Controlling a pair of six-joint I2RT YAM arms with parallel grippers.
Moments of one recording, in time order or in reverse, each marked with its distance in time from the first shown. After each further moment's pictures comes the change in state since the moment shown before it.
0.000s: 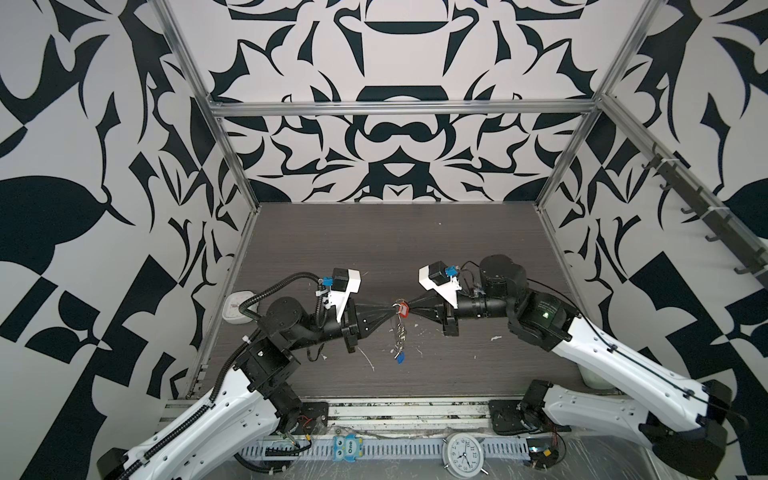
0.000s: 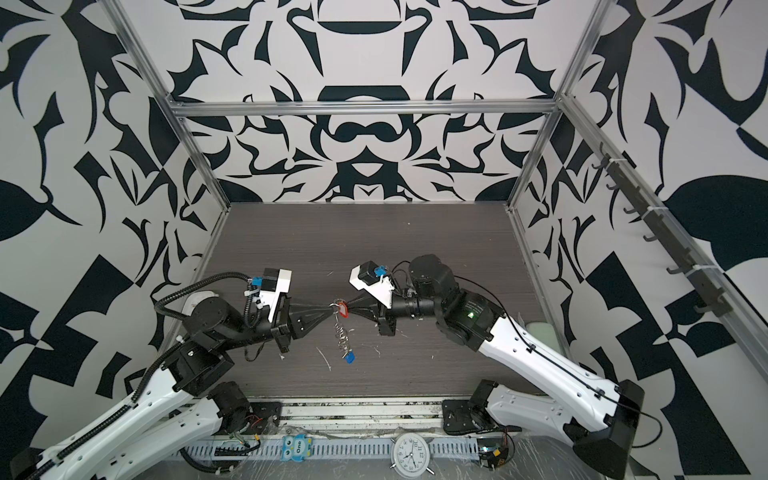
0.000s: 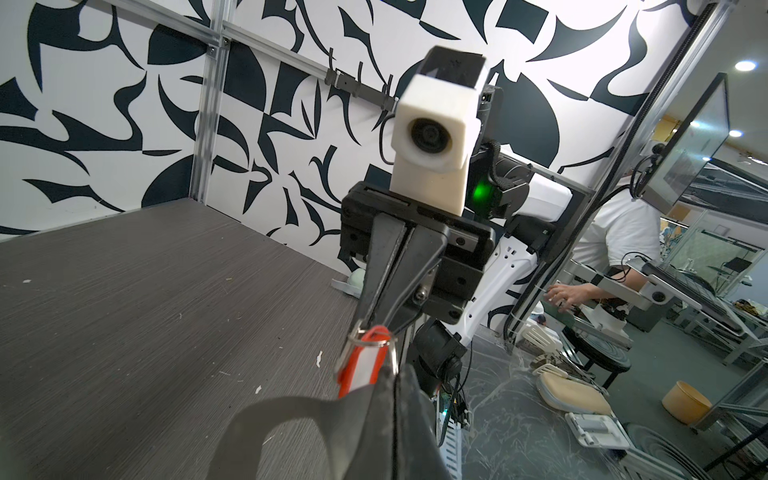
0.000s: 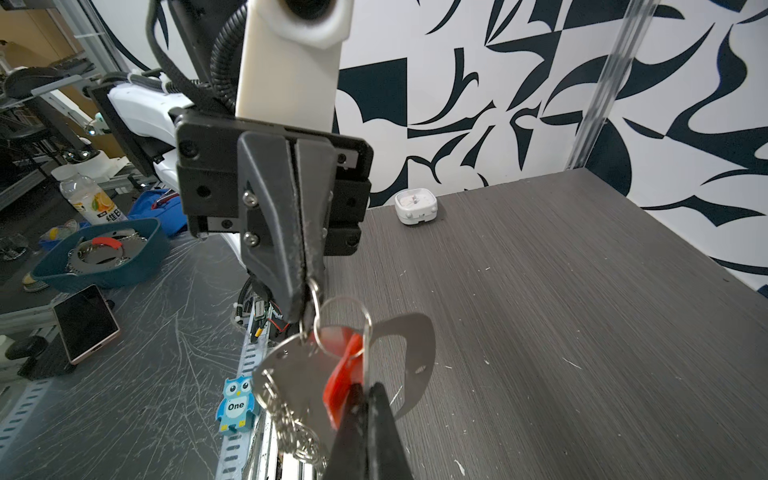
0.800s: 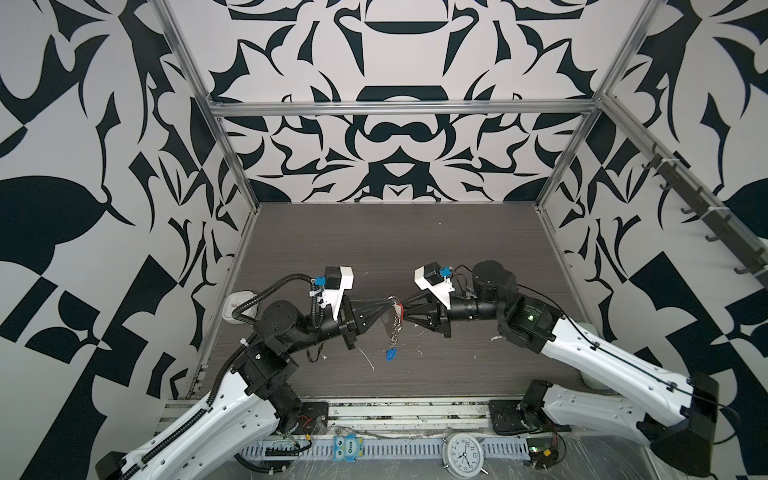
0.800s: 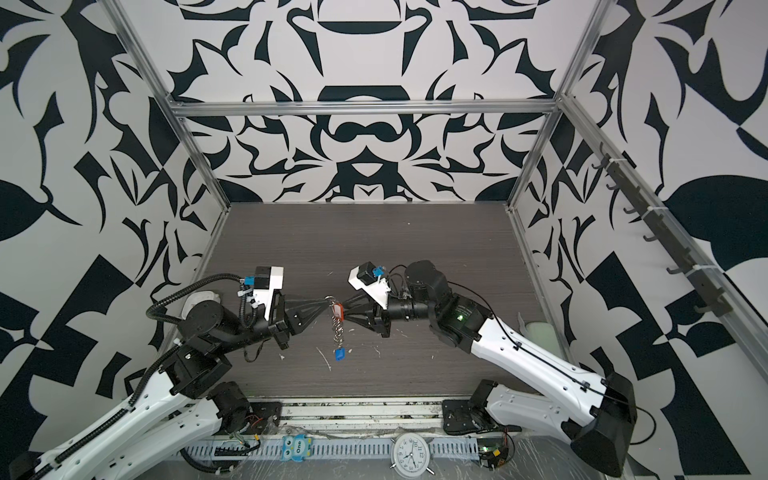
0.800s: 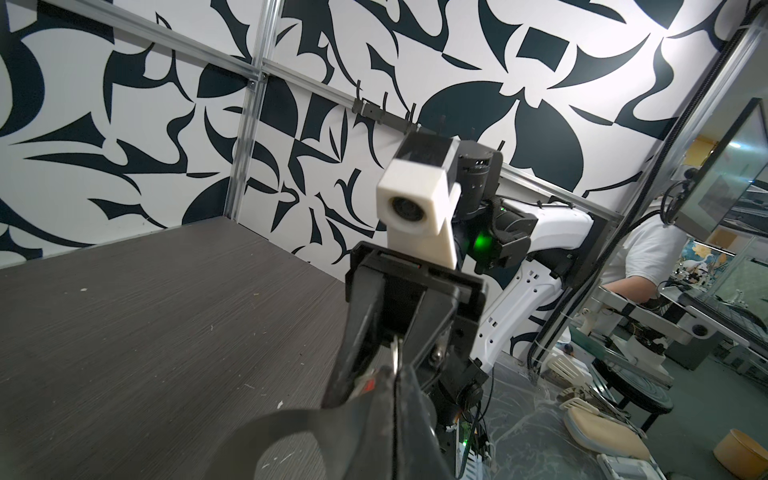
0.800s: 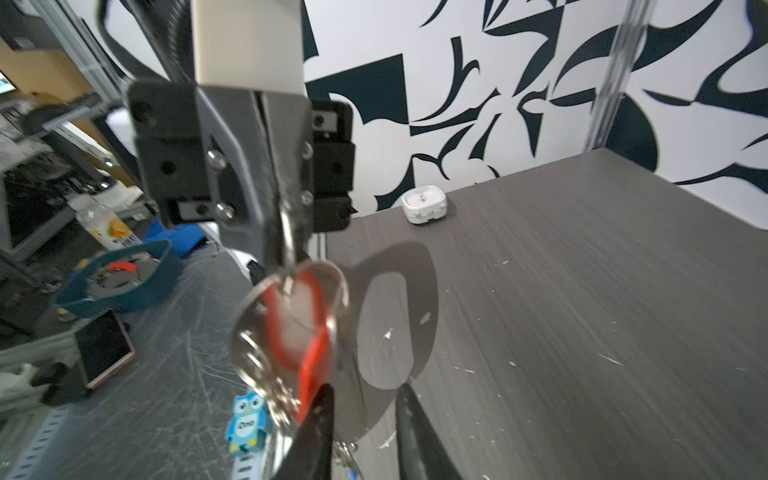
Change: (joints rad) left arm -0.002 -0.029 -0.010 0.021 -0.104 0.005; right arm 0.000 -0.002 -0.135 0.172 0.001 0.127
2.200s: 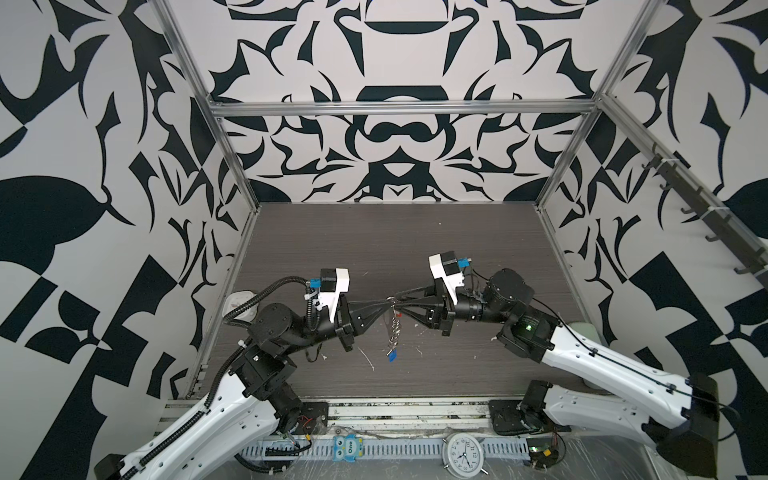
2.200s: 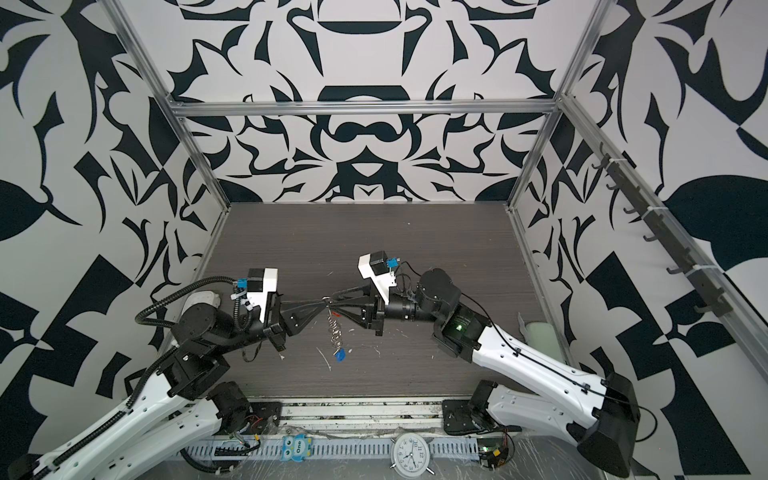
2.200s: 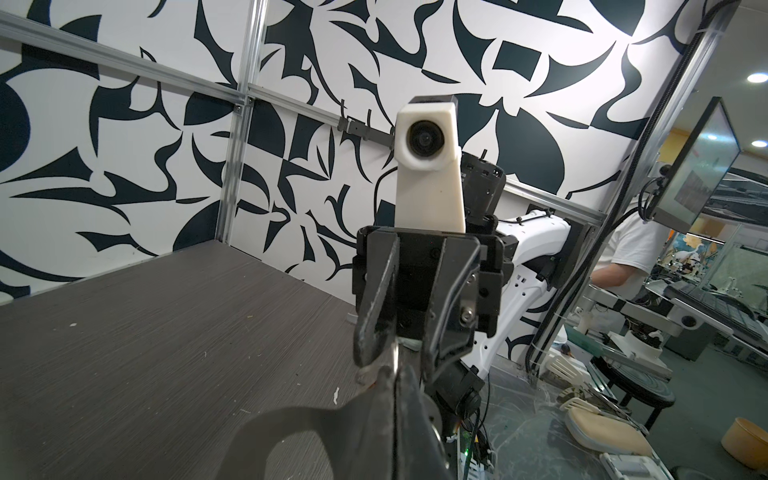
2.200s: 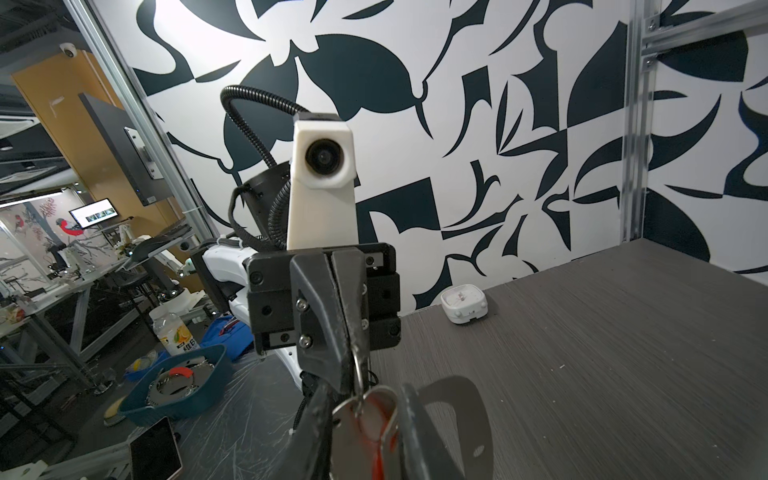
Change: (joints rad) left arm -0.001 -0.015 0.000 0.037 0.018 0.014; right arm 0.064 -0.022 -0.065 0.442 0.003 0.307
